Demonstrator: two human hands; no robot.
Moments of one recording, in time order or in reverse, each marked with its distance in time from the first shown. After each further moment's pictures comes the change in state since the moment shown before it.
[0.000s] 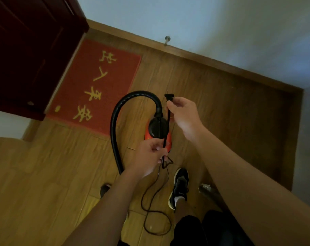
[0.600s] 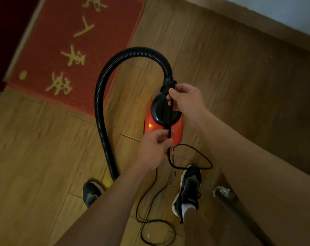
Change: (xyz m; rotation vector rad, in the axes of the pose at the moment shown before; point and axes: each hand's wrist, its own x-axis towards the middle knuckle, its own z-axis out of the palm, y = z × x) left_hand 0.168 -0.202 0.015 -0.119 0.077 -0.140; right_hand 0.183 0.210 0.057 0.006 -0.073 0.076
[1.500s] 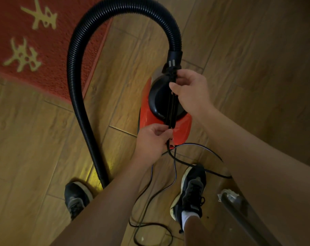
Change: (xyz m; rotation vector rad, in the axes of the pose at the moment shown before) left_hand 0.120 -0.088 0.010 -0.140 0.120 -0.120; right_hand 0.114 0.095 0.010 -0.221 0.063 -0.127
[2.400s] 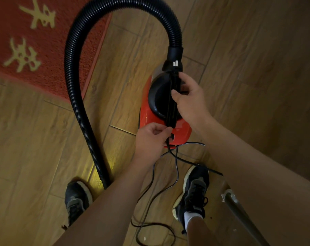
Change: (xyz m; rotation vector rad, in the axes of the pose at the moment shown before) left_hand 0.007 -0.007 0.006 -0.062 0.109 -0.036; right_hand -0.012 0.027 0.004 0.062 -0.022 0.028
